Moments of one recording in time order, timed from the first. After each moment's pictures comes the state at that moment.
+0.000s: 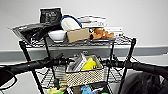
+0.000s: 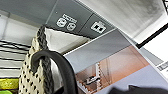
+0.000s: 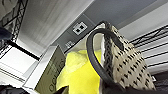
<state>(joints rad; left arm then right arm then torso) 0.18 2.34 -1.56 0.26 0.32 -0.92 -0.25 2.50 -1.70 0.45 -0.17 0.22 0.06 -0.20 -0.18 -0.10</state>
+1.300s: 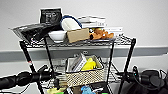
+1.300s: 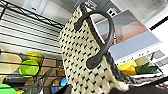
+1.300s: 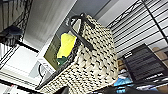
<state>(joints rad) 0.35 1.94 -1.19 0.30 0.26 -0.92 -0.42 2.05 -1.23 0.45 -0.04 0.22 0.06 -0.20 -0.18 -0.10</state>
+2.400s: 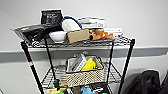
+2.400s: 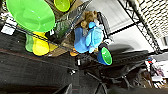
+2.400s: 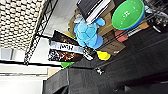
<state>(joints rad) 1.08 1.87 -1.27 0.46 -0.21 -0.89 -0.98 1.96 -1.15 0.29 0.06 0.22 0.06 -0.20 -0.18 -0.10</state>
